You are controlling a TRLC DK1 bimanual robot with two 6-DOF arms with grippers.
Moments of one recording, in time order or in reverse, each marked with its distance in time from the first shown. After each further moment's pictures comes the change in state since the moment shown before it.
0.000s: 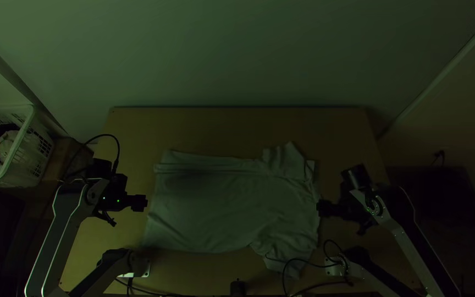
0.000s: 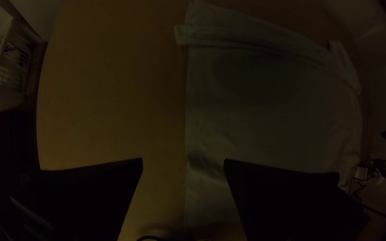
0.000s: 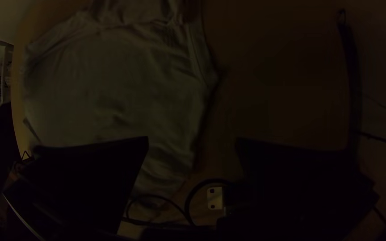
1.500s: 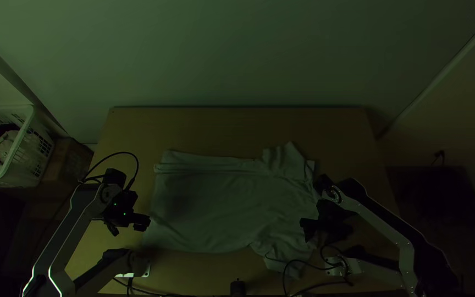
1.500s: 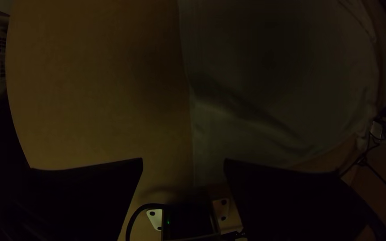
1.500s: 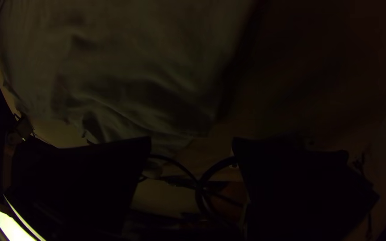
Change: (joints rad) left arm -0.011 0.100 -0.148 -0.094 -0.052 0.113; right arm 0.072 0.338 -0.211 0.031 -0.269 -0.027
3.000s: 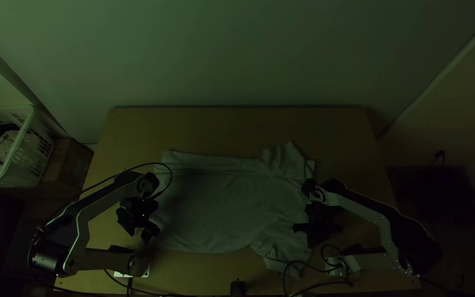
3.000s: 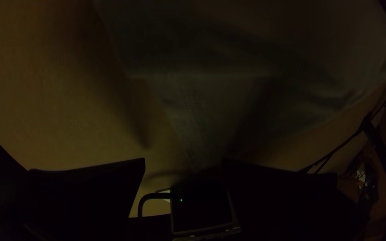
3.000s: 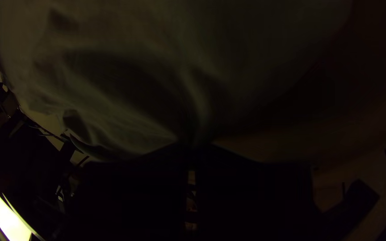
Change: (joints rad) left arm -0.261 0.391 -0.002 -0.029 -0.104 0.021; right arm 0.064 0.204 -0.035 0.120 -0.040 -0.132
